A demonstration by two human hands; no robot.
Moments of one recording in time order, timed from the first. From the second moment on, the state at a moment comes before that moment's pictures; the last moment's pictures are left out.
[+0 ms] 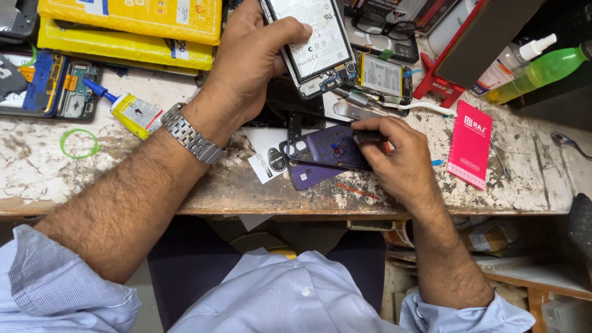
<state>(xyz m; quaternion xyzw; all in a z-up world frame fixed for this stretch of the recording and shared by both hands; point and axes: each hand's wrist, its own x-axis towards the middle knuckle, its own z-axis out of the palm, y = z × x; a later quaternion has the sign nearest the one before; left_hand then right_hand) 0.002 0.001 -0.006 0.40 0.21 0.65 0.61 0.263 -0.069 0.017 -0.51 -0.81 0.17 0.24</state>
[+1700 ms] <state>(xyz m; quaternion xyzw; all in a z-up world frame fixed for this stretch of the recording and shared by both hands) 0.020 0.001 -0.018 0.40 0.29 0.61 0.62 0.251 0.012 0.022 -0.33 -0.69 0.55 0.34</state>
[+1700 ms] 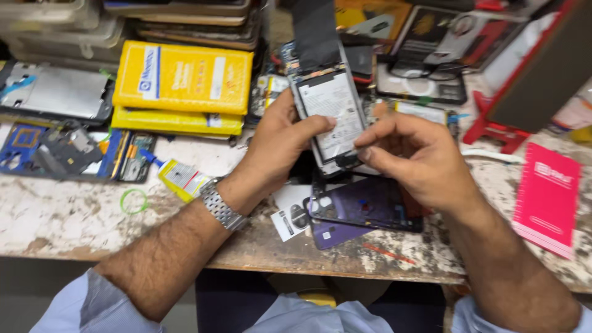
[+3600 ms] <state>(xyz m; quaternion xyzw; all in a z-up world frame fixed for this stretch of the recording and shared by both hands) 0.026 -0.011 -0.001 0.40 0.32 0.60 0.61 0.220 -0.013 0.034 -0.37 -0.82 0.18 0.39</state>
